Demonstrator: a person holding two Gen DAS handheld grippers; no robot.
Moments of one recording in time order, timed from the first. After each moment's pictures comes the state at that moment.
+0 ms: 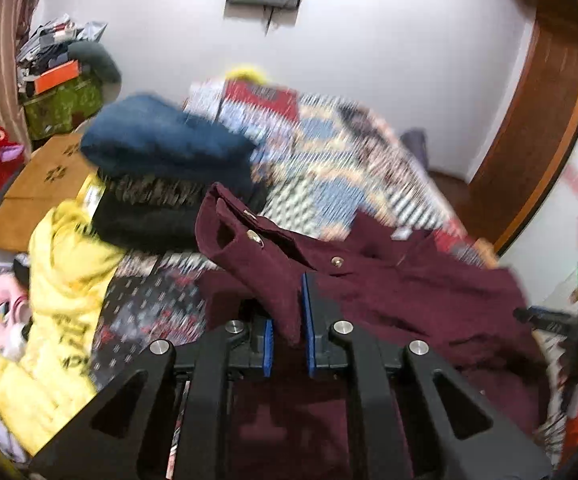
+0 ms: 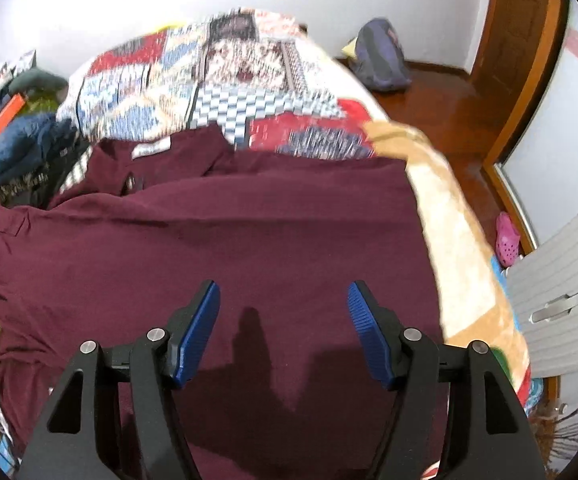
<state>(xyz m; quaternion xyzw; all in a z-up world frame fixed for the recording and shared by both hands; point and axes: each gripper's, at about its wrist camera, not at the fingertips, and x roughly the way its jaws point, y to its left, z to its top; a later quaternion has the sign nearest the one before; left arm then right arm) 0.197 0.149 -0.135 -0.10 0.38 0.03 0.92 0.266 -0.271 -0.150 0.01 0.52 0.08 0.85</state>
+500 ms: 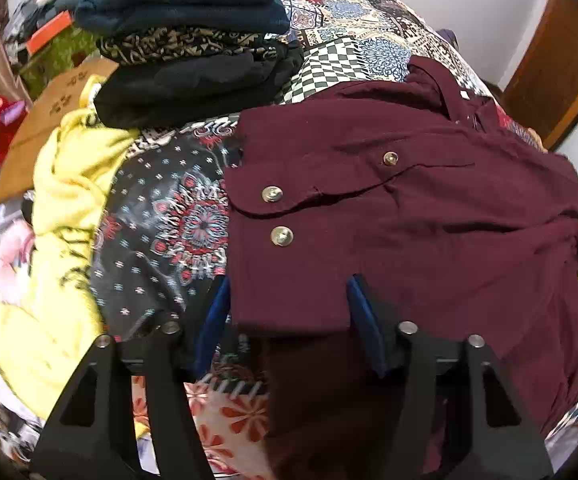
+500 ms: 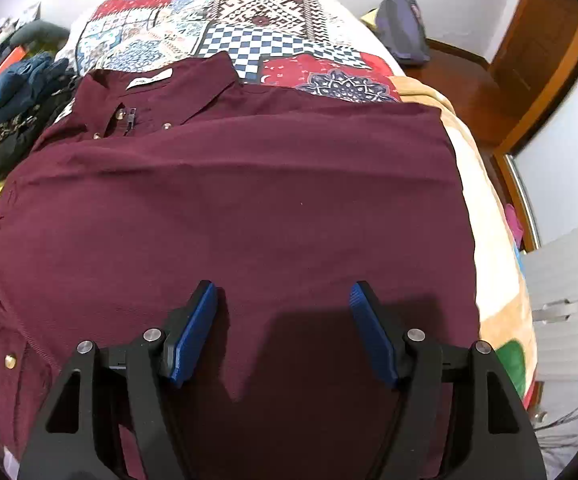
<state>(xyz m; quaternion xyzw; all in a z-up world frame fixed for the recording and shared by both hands) 0.171 0.153 -0.227 -0.04 0.52 0.05 0.85 0.268 -0.262 -0.176 -0.04 0.57 0.10 0.81</state>
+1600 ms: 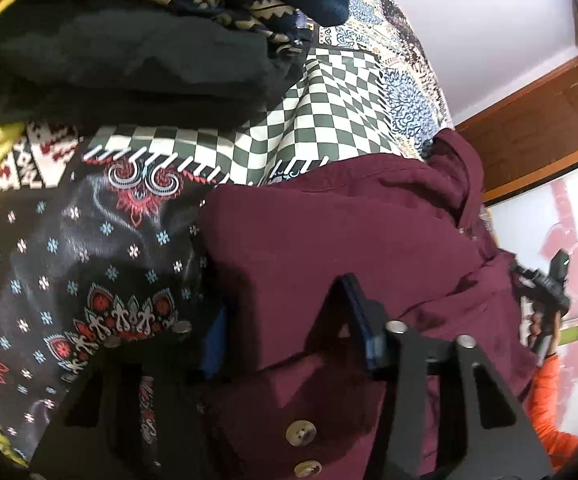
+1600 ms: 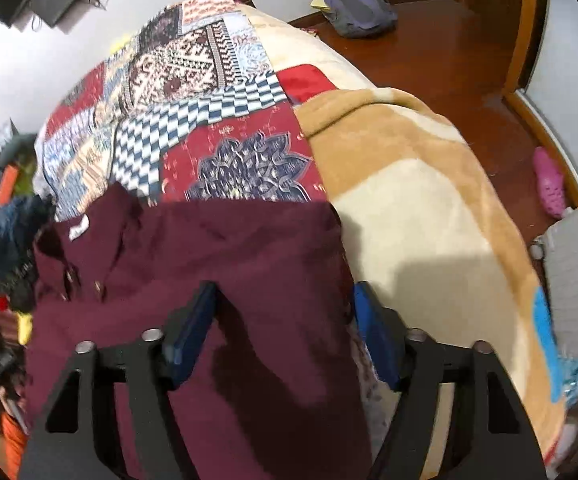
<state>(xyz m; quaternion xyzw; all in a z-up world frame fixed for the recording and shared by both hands) 0.307 0.231 -0.283 -0.24 0.54 -0.07 0.80 0.379 -0.366 -0.208 0.16 0.57 0.09 0.80</state>
